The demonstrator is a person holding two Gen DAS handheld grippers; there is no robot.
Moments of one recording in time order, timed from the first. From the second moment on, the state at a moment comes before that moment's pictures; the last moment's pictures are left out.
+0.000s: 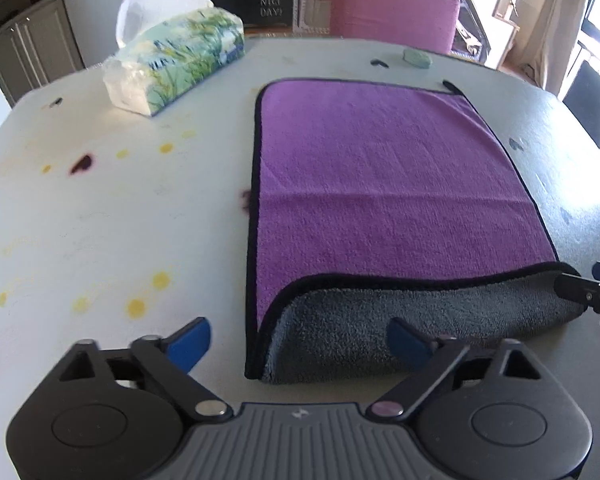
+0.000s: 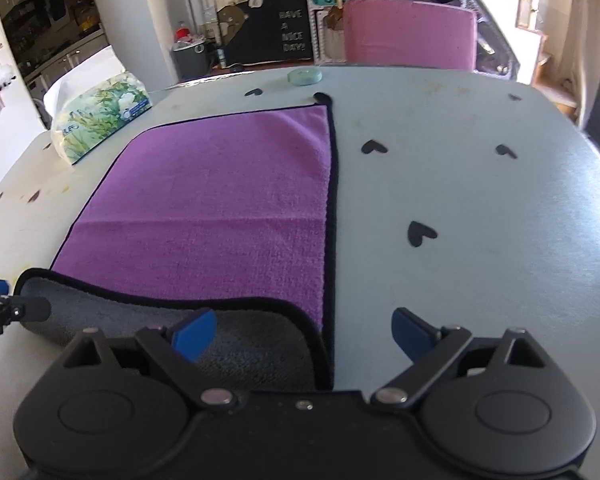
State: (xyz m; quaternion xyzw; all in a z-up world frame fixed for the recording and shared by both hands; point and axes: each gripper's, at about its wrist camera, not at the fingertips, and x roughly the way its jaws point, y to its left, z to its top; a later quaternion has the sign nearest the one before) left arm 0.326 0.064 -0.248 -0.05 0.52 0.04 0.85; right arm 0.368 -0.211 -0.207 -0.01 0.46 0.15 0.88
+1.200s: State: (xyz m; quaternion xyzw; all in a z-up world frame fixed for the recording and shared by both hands) left arm 0.331 0.079 -0.248 -0.08 0.55 0.05 0.83; right arm 0.366 -0.209 -0.195 -0.03 0.50 0.22 0.84
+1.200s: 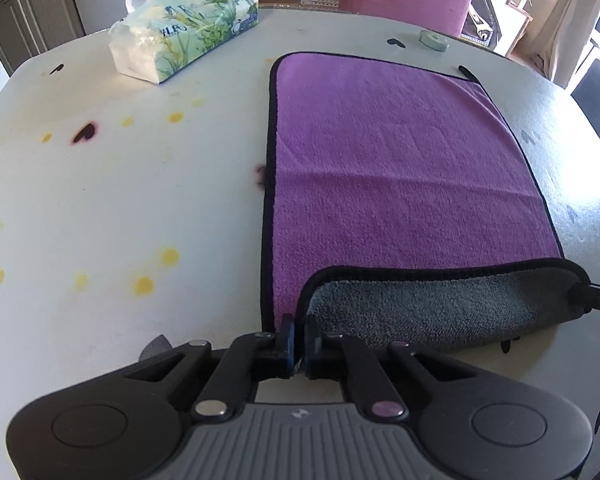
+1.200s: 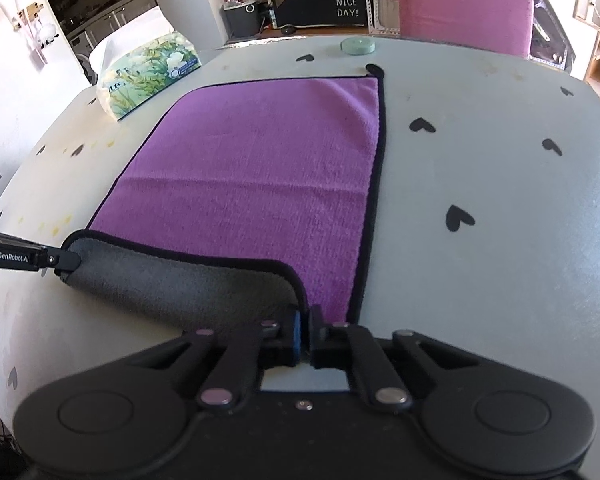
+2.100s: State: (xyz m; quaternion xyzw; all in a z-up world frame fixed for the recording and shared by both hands) left arm 0.423 0.093 -0.153 -0.05 0.46 0.06 0.88; right arm 0.449 -0.199 -0.109 -0.01 0.40 0.20 0.90
